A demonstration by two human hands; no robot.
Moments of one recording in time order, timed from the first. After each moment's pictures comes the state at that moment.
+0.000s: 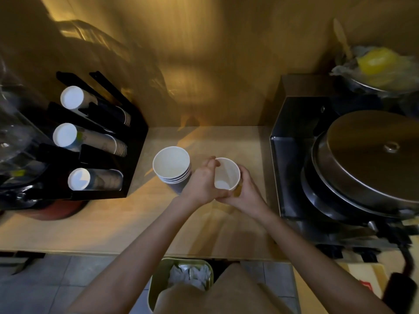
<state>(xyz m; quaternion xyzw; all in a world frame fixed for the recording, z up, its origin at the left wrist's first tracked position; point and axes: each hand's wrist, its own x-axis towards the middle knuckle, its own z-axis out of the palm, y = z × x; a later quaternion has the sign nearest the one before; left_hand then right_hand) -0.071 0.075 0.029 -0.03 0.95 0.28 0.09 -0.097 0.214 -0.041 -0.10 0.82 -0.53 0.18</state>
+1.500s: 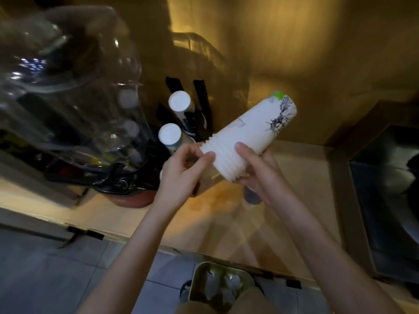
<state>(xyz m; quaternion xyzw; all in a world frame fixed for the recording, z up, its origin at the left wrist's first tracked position) 0.040 -0.122 0.125 -0.16 0.78 0.58 -0.18 -0.046 0.015 0.106 -0.03 0.57 -0.77 0.30</state>
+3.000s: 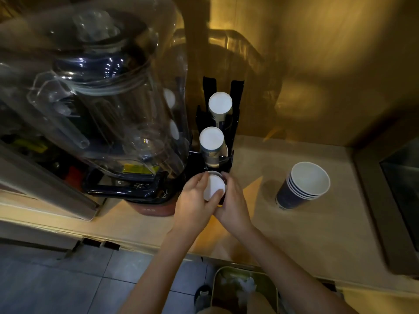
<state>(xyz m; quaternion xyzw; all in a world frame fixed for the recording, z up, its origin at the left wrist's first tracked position) 0.072 -0.218 0.045 -0.17 0.91 0.36 -0.08 0.022 -0.124 0.004 -0.20 0.86 -0.46 0.10</state>
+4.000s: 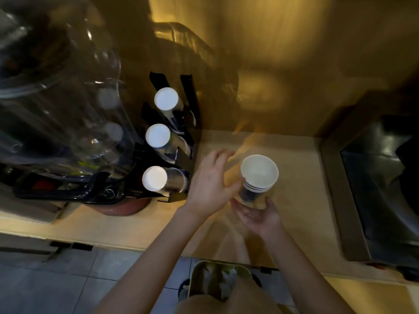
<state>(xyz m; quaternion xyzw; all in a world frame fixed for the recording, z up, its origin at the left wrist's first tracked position) 0.000 -0.097 0.080 -0.03 0.94 0.32 -0.09 -0.039 0.042 -0.030 0.42 0.19 -0.83 0.33</state>
